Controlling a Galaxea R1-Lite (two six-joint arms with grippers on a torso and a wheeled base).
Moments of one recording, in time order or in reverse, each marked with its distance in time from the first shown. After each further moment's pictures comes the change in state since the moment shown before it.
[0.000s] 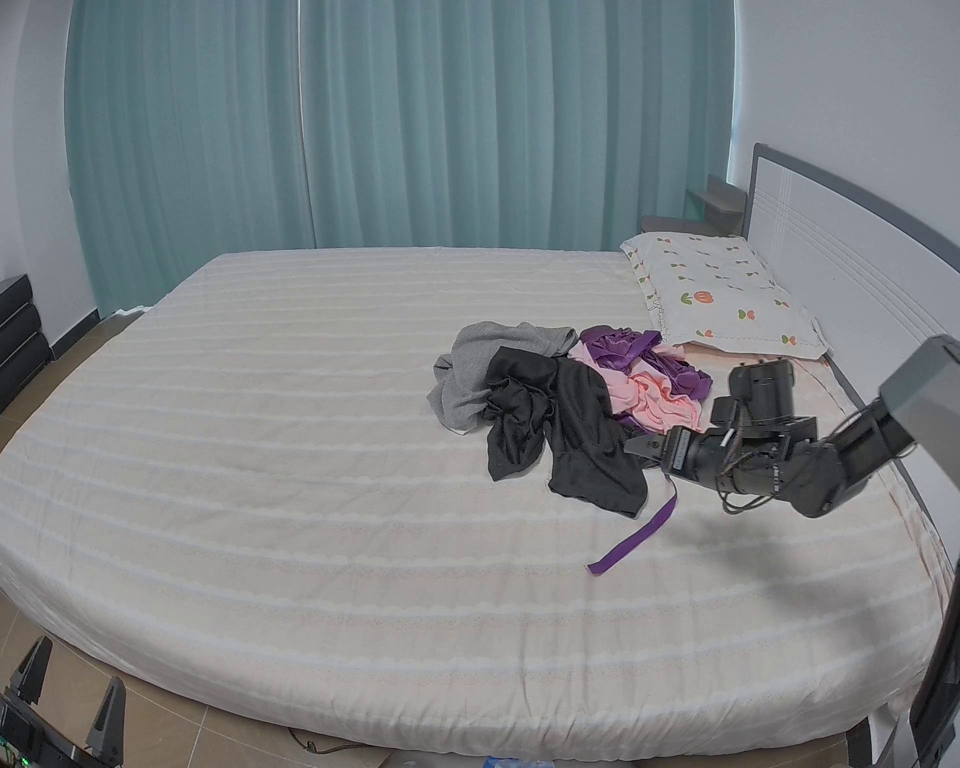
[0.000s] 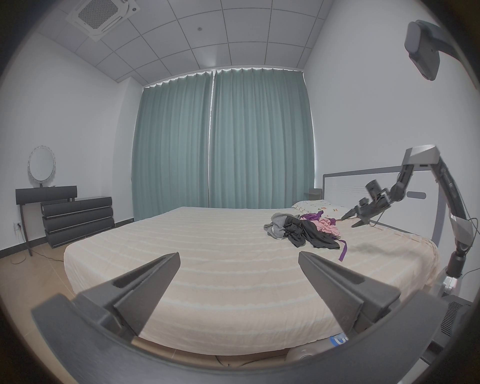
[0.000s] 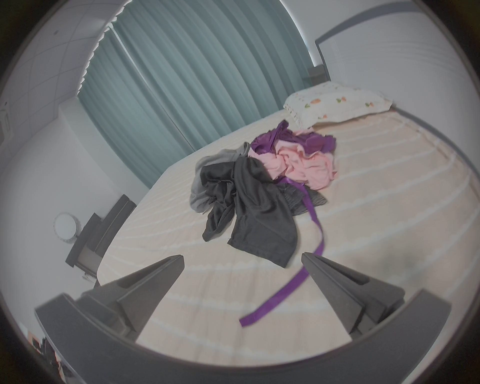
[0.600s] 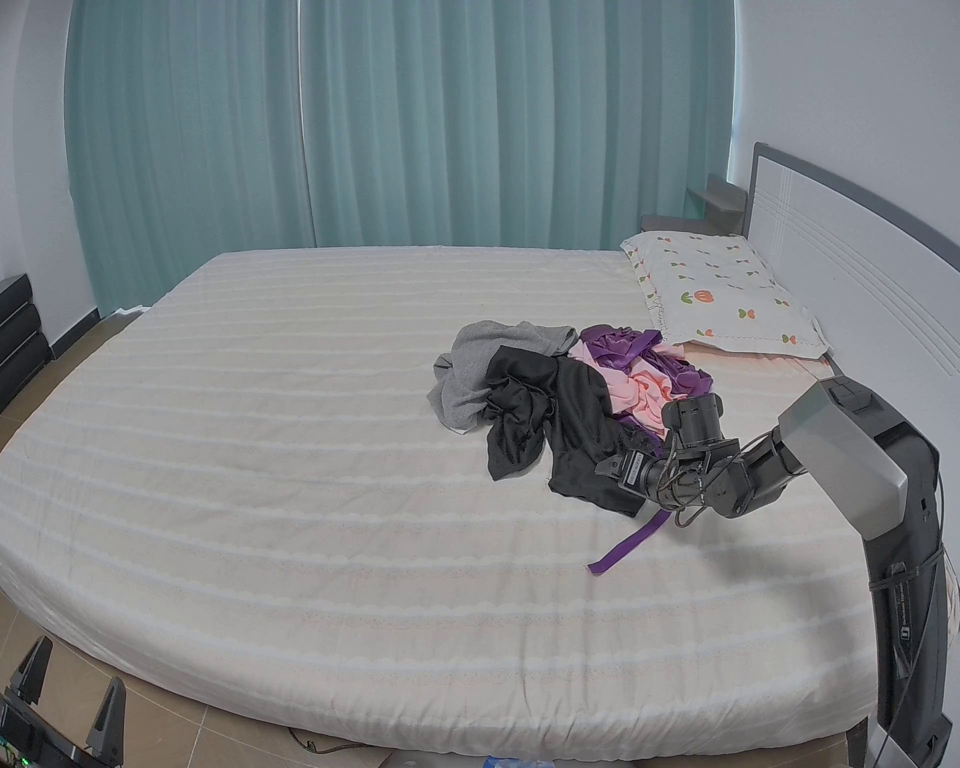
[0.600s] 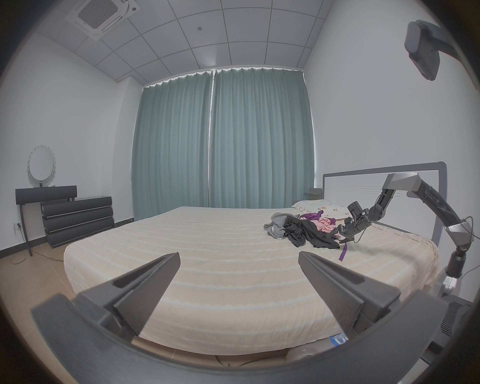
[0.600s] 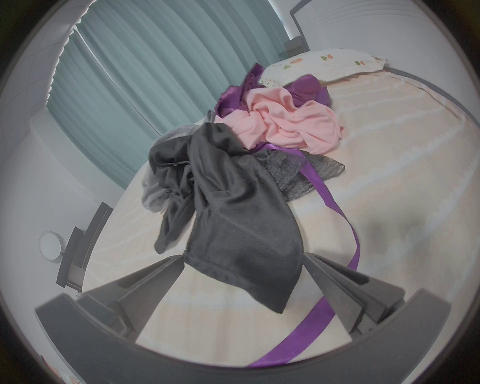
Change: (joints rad) left arm 0.000 0.000 0.000 0.000 0.000 0.000; right arm -0.006 0.413 -0.431 0.124 -0.051 0.097
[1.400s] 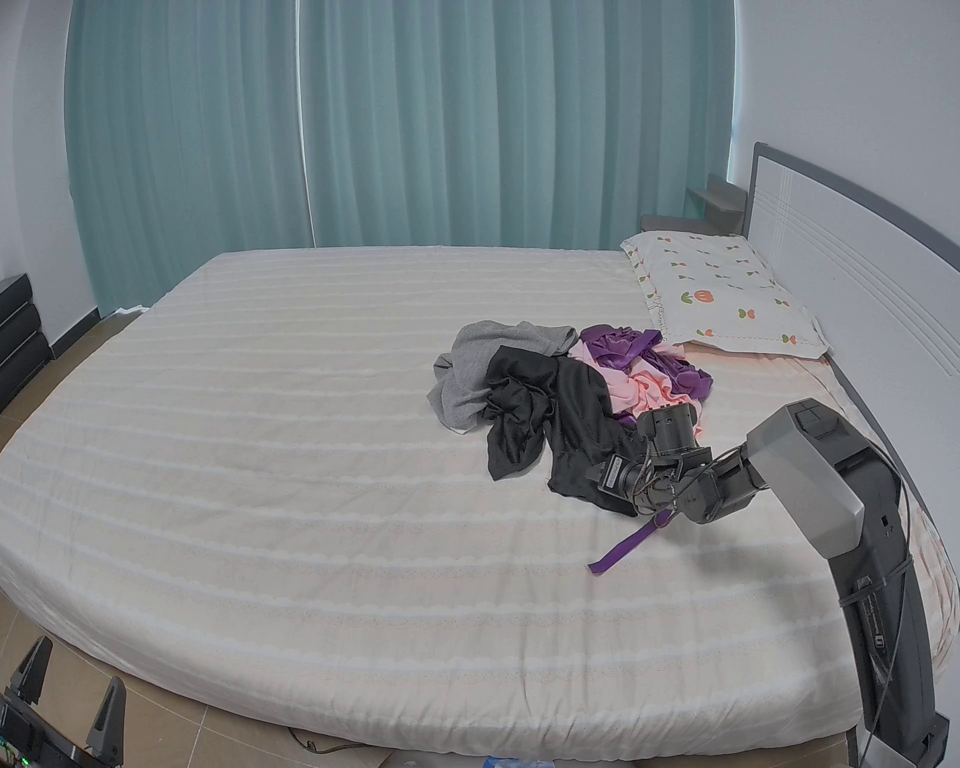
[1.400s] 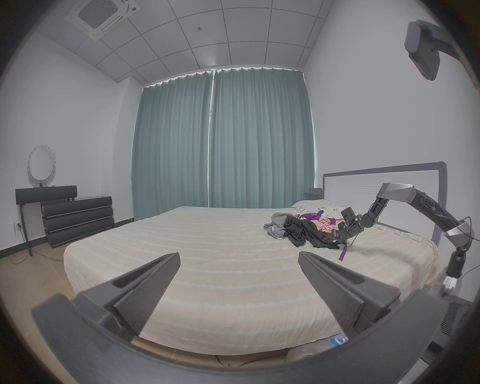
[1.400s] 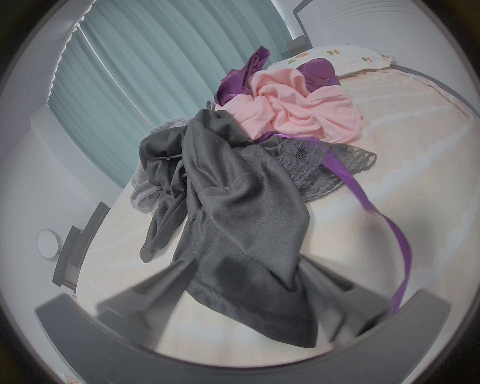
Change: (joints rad) left arm 0.000 0.000 0.000 0.000 0.000 0.000; right arm 0.016 0.150 -0.198 0.027 -0.029 -0.001
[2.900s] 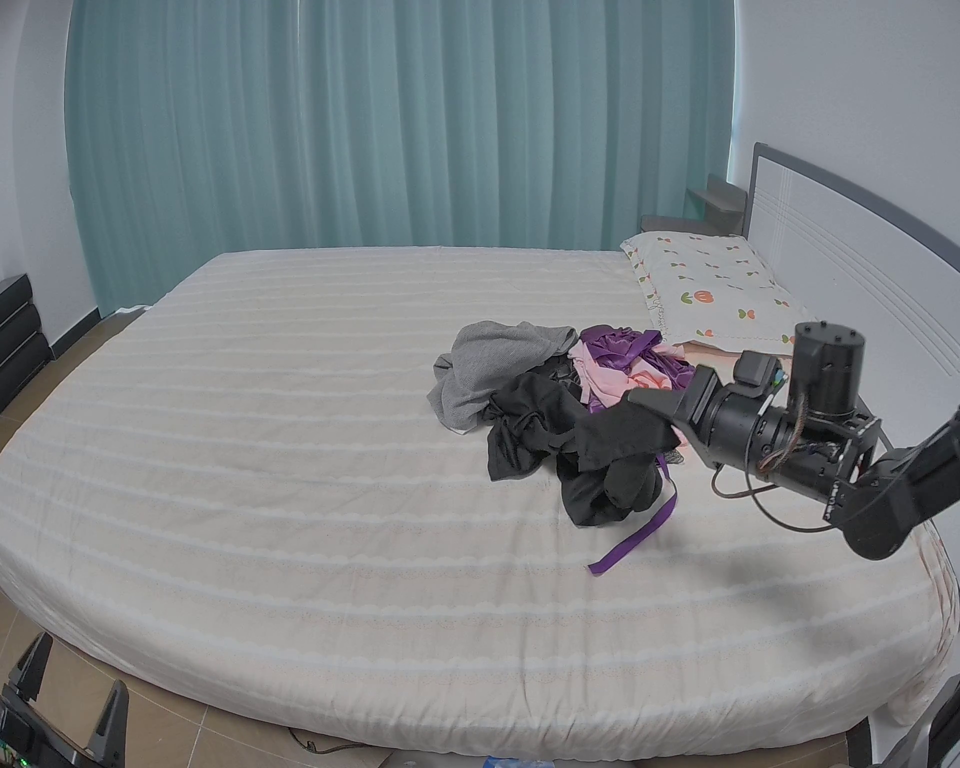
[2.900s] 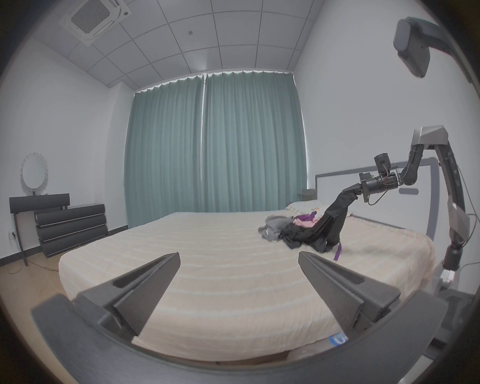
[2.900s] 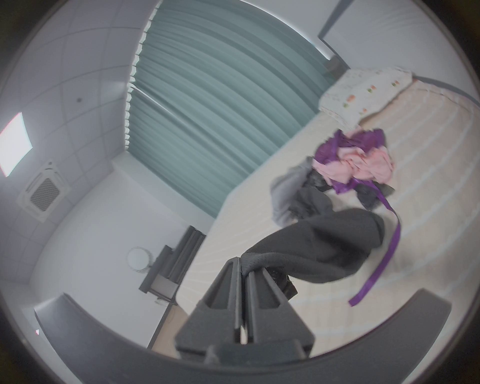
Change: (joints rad) left arm -0.001 0.000 -0.001 -0.021 -0.043 0.034; right arm 0.130 -0.831 0.857 -0.492 0.194 0.236
